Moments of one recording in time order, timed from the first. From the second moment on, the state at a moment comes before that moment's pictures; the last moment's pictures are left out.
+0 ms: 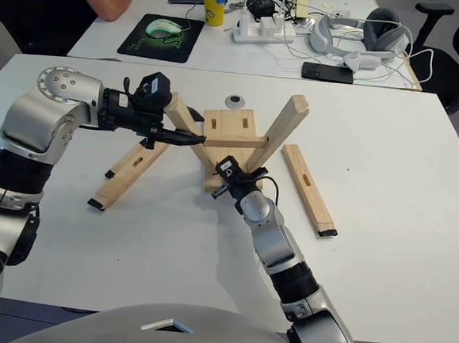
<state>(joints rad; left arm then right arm) -0.74 0.65 -0.32 0.07 -0.34 0.51 -1.20 -0.19 -0.14 0.44 -0.07 -0.24 0.56 0.15</state>
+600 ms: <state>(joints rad) -0.80 0.57 -0.35 0.13 -0.29 0.50 -1.20 -0.25 -0.22 0.57 -0.17 -0.33 0.83 0.25</state>
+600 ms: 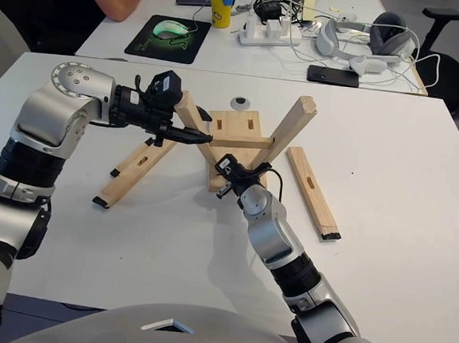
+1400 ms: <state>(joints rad) -0.75 0.50 -0.24 0.10 -0.32 0.56 -1.12 -0.25 -0.25 0.60 -0.21 -0.33 0.89 0.29</state>
